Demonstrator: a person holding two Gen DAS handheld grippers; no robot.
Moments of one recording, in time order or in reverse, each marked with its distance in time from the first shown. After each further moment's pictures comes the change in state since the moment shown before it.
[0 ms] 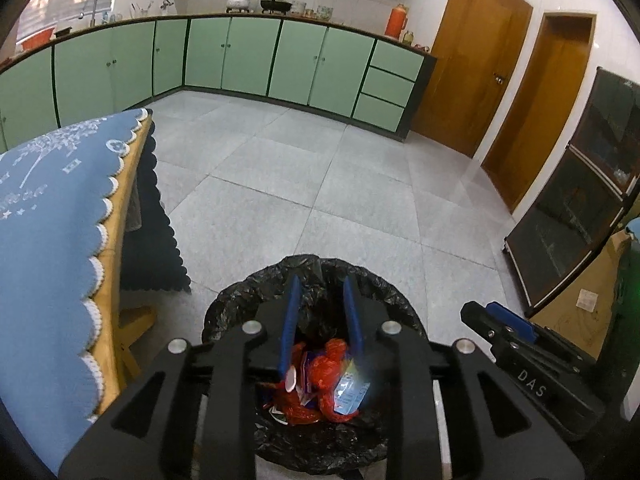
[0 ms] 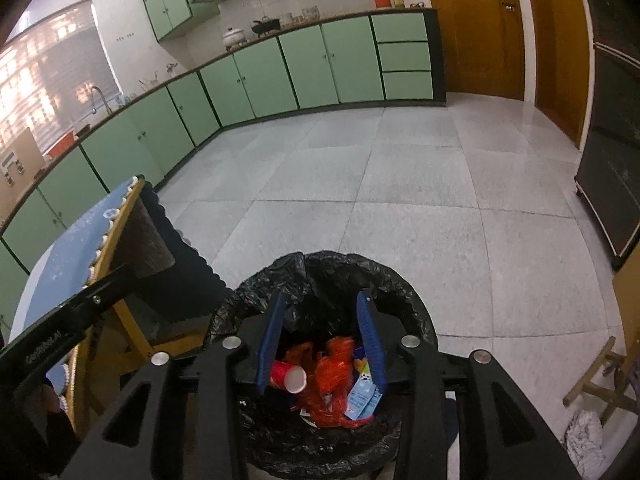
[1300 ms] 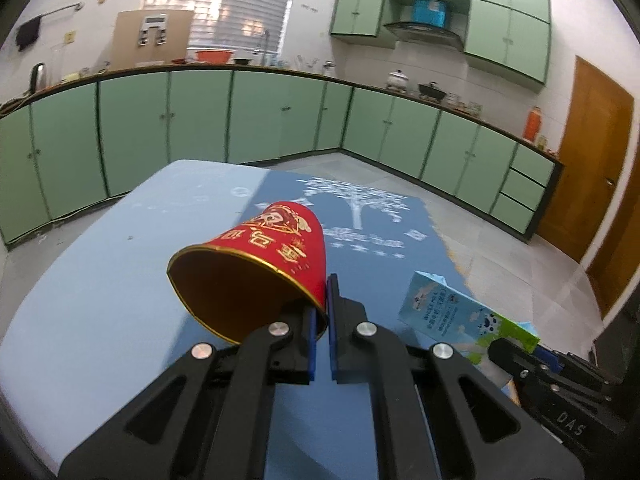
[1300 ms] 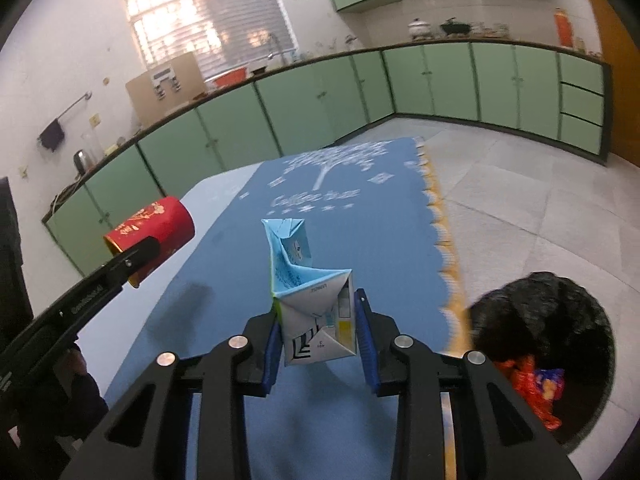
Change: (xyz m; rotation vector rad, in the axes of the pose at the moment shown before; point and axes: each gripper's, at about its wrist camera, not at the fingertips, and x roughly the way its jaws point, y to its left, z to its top) left arm -0.236 0.221 -0.035 -0.236 -0.278 0.421; right arm -0.059 0.284 -0.069 -0.334 0.036 0.447
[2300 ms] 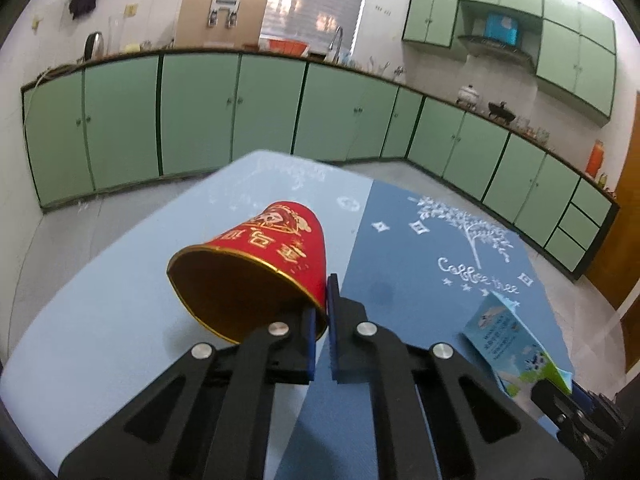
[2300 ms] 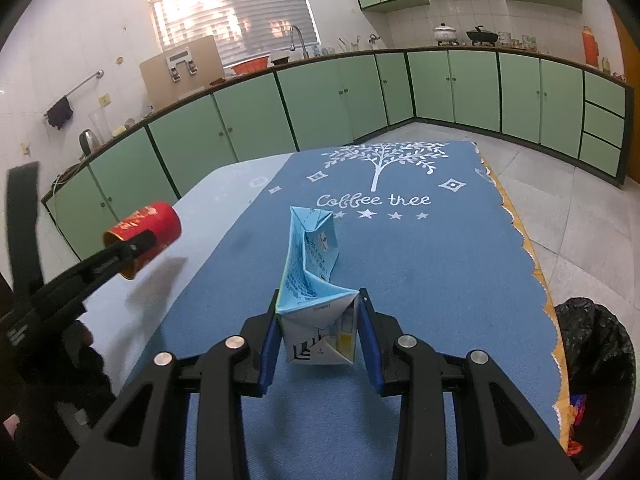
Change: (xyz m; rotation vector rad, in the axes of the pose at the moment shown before) left arm 0.043 0.116 0.023 -0.152 -0.019 0.200; right arm 0.079 0.072 0.006 -0.082 0.016 0.032
